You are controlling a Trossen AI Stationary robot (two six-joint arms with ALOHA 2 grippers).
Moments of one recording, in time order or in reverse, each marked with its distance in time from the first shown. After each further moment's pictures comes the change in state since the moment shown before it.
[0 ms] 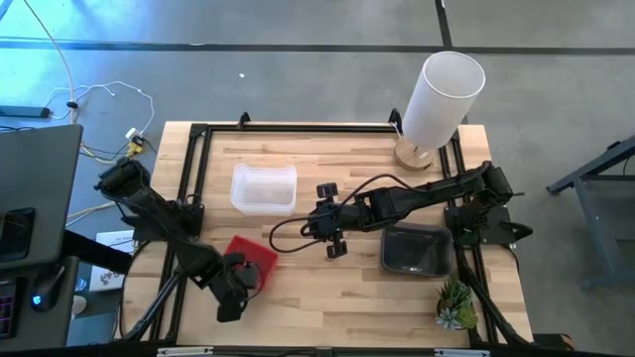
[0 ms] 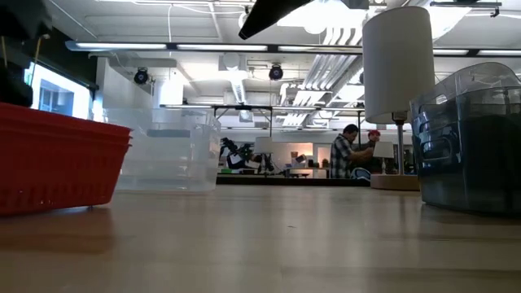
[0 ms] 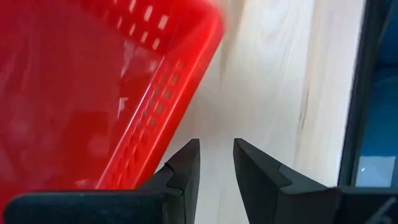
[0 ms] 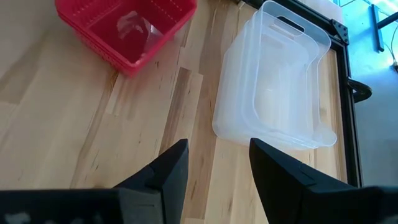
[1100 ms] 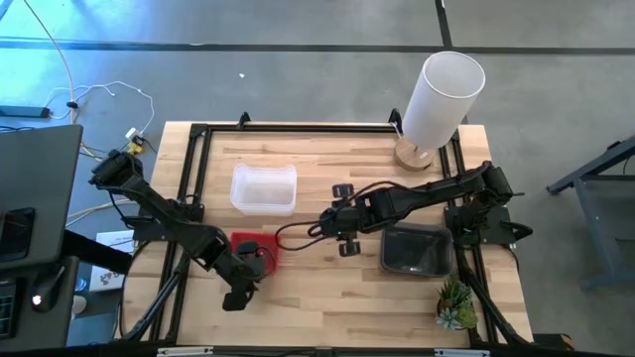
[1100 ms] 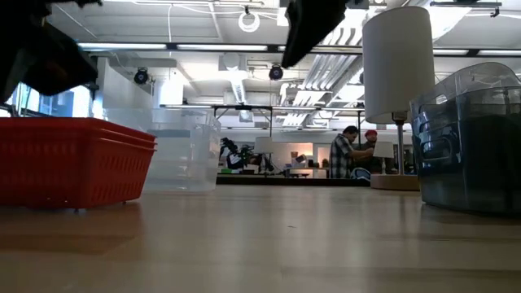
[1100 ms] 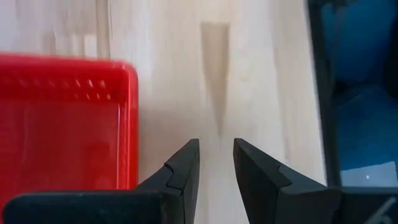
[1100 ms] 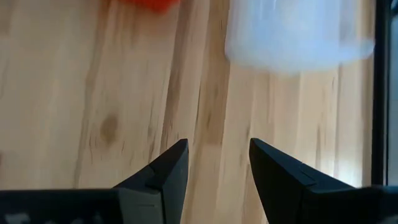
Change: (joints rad) left arm 0.146 -0.106 0.000 0.064 0.012 0.278; right arm 0.000 0.000 0.000 -0.270 0.000 0.177
